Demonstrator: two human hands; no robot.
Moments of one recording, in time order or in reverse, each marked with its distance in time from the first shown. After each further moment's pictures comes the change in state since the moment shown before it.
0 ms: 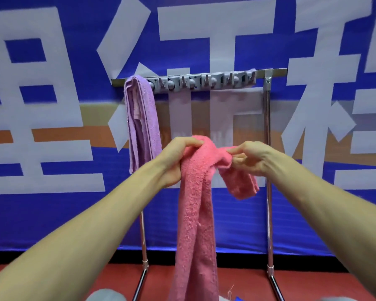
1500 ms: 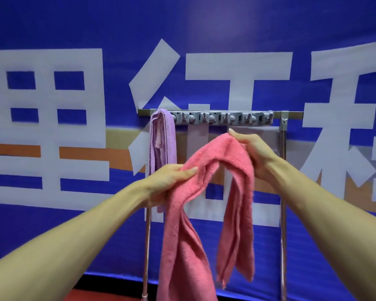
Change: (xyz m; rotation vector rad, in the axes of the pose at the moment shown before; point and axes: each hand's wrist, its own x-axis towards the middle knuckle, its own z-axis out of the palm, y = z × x) left_hand -0.016 0.028 -0.067 0.293 -0.043 0.130; right_hand -0.038 -0.070 0.066 -0.072 -0.376 -0.358
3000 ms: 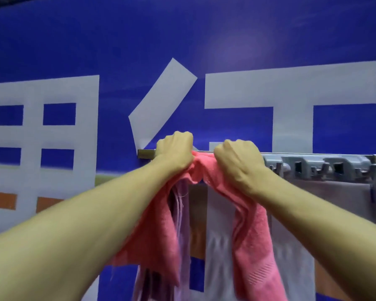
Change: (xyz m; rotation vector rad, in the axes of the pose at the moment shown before) left_hand 0.264 0.101 -0.141 1.501 0.806 0.151; right_hand 0.264 -0.029 0.018 -2.096 0.380 -0.620
